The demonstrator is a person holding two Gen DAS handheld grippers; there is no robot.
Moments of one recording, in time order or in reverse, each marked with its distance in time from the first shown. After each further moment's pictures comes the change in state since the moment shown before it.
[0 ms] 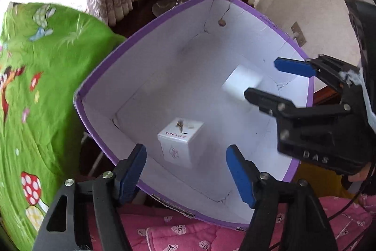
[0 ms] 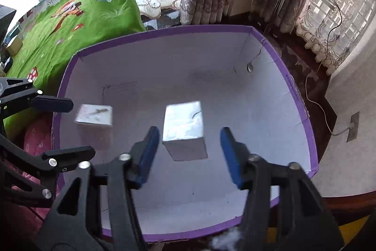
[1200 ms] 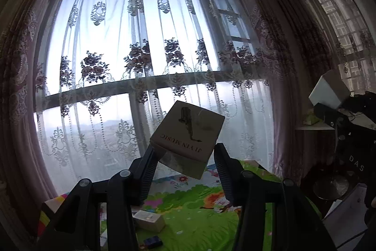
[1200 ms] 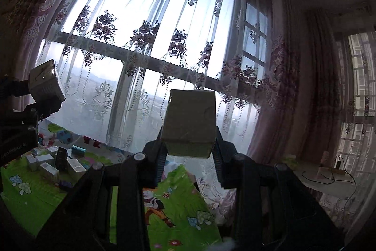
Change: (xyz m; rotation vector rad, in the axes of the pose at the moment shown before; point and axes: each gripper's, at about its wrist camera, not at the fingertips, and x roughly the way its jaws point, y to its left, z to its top) left arm -0.301 0.070 -0.156 -0.295 -1.154 0.997; right arm -0.215 0.191 0.066 -0.250 -1.211 0.075
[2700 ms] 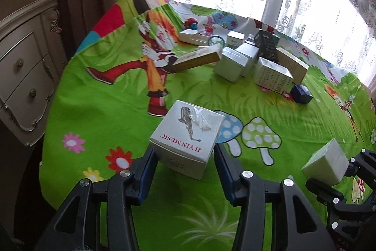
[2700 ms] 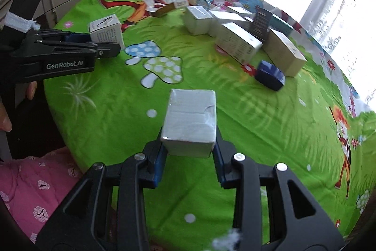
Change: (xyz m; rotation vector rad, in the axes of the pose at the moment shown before) left arm -0.012 0.262 -0.275 -0.517 0.835 0.454; right arm 0.023 0.347 -0.138 -0.432 0.635 1.069
